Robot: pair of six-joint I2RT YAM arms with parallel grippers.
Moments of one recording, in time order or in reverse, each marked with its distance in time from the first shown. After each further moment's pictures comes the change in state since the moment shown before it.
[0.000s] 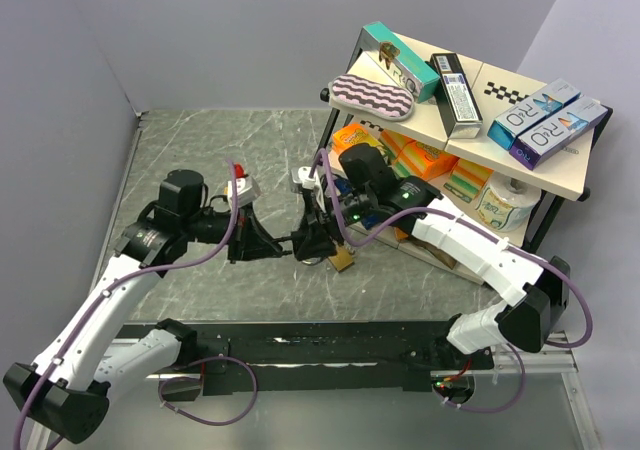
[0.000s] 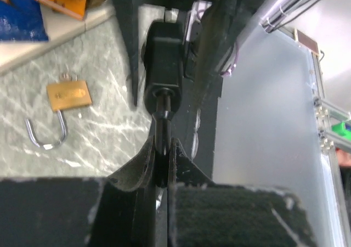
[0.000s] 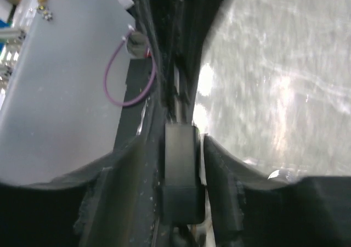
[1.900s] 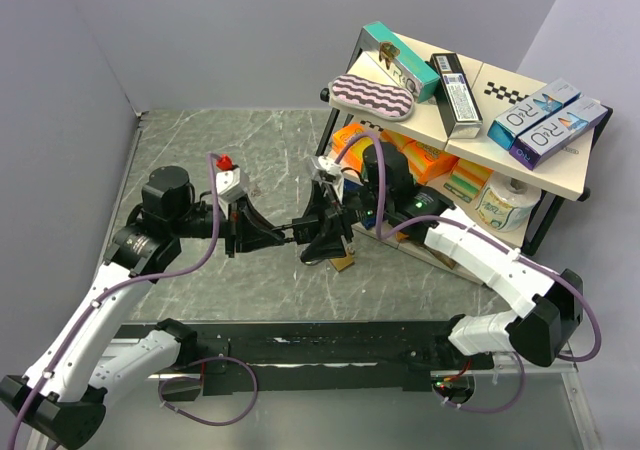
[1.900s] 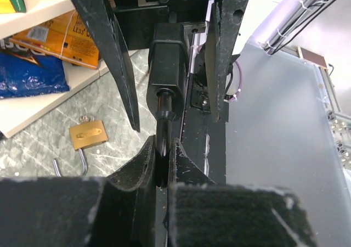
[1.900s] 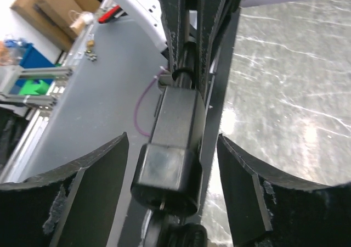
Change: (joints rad) left arm -0.012 -0.046 0.036 0.180 -0.006 -0.070; right arm -0.067 -0.091 -0.156 0.392 -0.218 0.297
